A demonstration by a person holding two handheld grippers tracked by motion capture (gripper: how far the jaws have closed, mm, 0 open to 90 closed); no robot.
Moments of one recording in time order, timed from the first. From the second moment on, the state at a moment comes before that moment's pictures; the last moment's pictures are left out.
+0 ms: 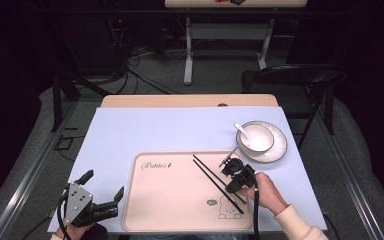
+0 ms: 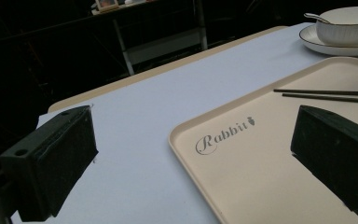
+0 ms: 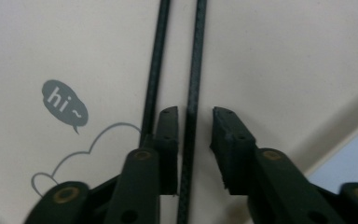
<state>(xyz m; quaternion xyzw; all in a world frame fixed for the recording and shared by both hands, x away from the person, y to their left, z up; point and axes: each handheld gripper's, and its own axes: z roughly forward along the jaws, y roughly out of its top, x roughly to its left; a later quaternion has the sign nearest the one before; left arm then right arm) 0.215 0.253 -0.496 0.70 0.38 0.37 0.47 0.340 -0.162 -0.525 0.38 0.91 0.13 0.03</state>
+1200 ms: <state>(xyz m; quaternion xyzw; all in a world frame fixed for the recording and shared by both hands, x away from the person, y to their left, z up) 0.216 0.252 -0.496 0.70 0.38 0.37 0.47 0.279 -0.212 -0.460 0.28 0.88 0.31 0.22</state>
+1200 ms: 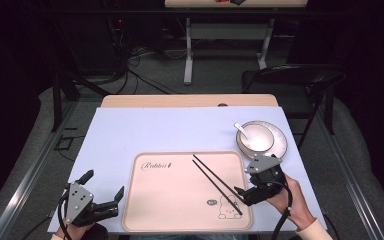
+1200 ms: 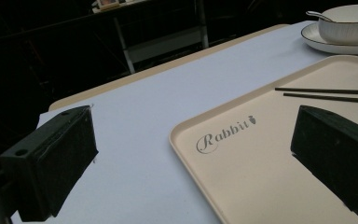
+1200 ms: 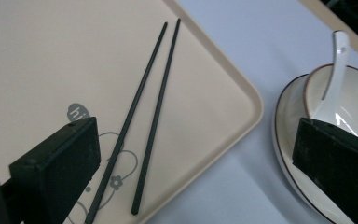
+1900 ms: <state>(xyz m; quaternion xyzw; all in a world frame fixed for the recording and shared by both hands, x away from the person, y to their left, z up) 0.216 0.252 -0.496 0.70 0.38 0.37 0.47 0.221 -0.277 -0.483 0.34 0.82 0.39 0.26</state>
